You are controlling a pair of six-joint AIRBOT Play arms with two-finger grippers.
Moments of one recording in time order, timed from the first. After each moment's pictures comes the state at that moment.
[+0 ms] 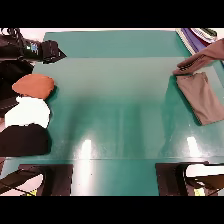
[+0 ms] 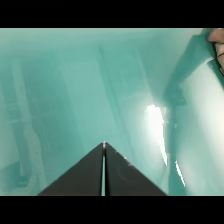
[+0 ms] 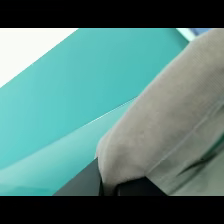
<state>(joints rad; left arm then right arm) -0.13 -1.16 1.55 1.07 -1.11 -1.54 -0.53 -1.50 1.78 -0.95 0.97 1.53</state>
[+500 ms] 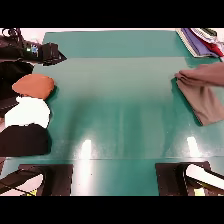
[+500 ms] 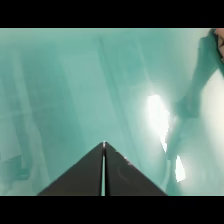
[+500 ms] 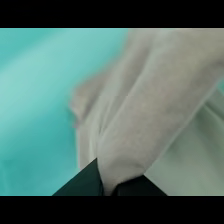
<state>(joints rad) -0.13 -1.16 1.55 1.07 -1.15 -1.52 -0.61 -1.19 1.36 -1.18 1.07 1.56</state>
